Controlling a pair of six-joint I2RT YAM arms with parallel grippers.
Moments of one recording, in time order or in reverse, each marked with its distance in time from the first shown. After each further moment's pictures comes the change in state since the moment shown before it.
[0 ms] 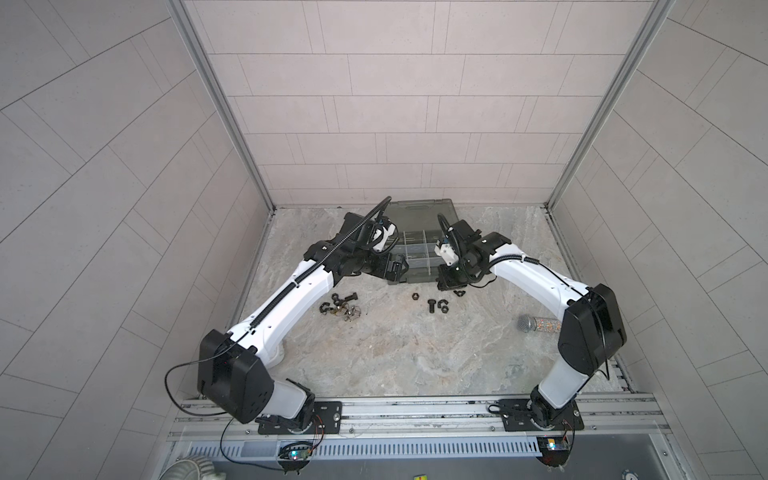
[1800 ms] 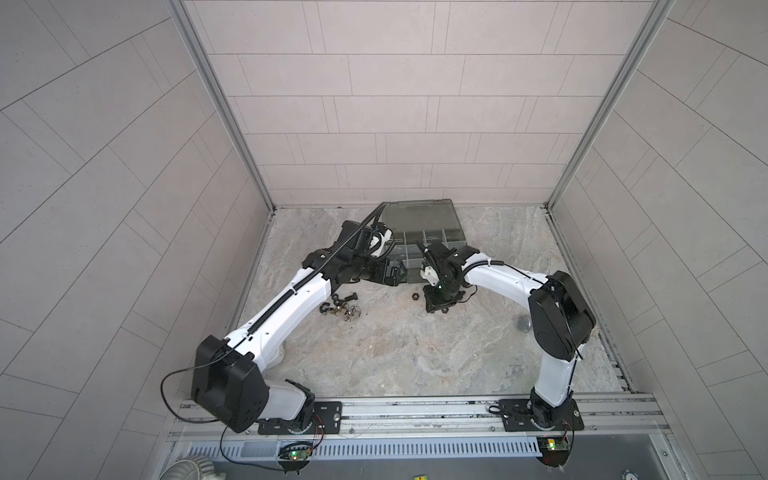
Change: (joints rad) left arm 0.000 -0.088 -0.135 0.060 -0.006 -0.069; right arm 0.132 0.139 -0.099 0.050 -0.003 0.066
